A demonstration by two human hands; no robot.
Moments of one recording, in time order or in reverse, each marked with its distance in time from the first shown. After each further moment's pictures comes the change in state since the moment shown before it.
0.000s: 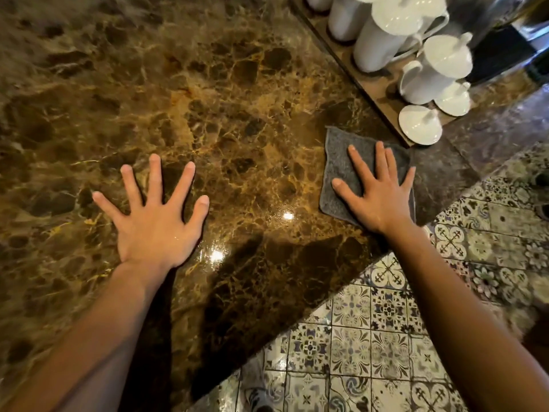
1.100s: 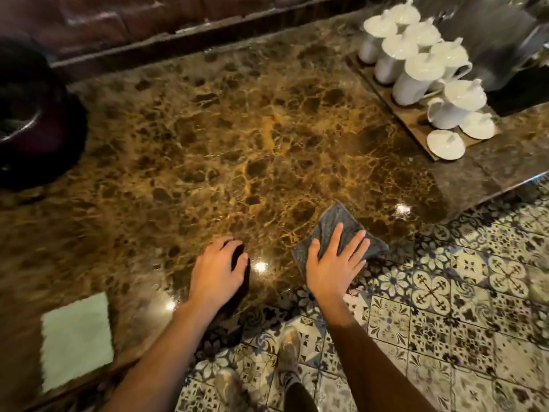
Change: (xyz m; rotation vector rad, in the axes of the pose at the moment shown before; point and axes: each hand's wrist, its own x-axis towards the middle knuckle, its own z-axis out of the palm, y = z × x) left_hand -0.189 -0.053 -0.035 -0.322 -0.043 -0.002; right_hand -0.208 -0.158 0.079 0.341 0.138 0.211
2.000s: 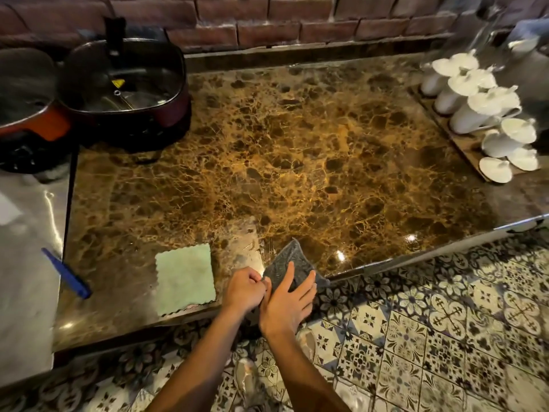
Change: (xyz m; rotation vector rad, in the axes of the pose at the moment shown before) left_hand -0.114 -0.127 -0.024 -0.601 -0.088 -0.522; right_hand -0.256 -0.159 0.065 -0.083 -0.282 -0.008
